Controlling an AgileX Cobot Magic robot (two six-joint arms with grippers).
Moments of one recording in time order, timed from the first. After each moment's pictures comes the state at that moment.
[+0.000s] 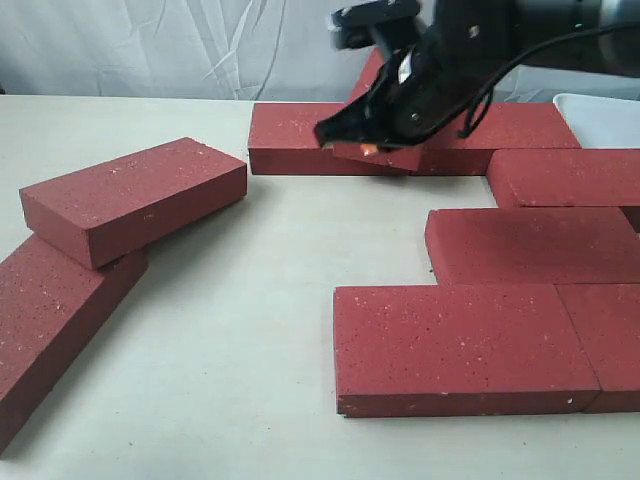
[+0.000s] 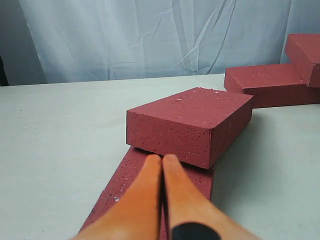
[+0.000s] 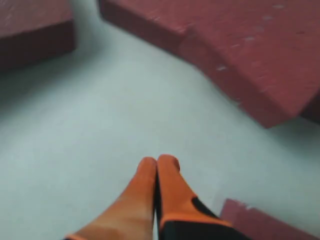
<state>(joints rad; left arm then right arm) -0.09 0.00 0.00 -0.05 0.25 0.04 0.51 1.80 -1.36 -0.05 0.60 0.11</state>
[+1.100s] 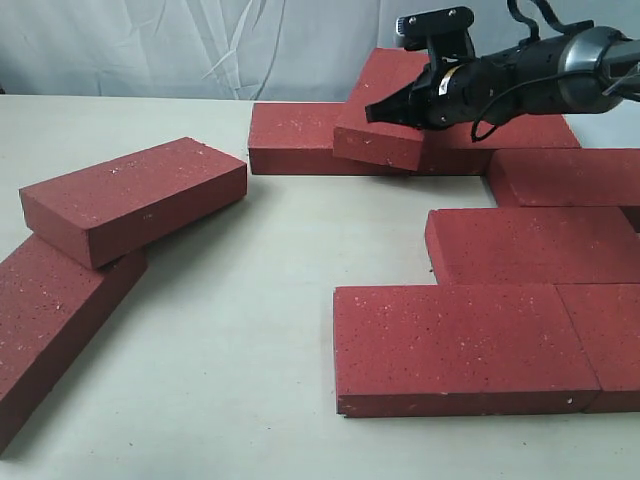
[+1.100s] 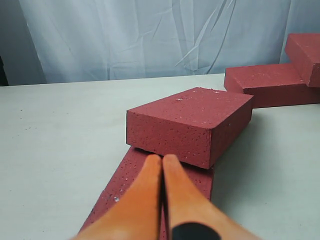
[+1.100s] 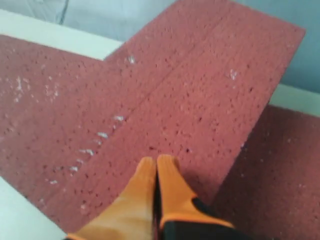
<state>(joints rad) -0.09 0.00 0.00 -0.05 0.25 0.04 0.30 2.09 -1.41 -0.12 0.08 0.10</state>
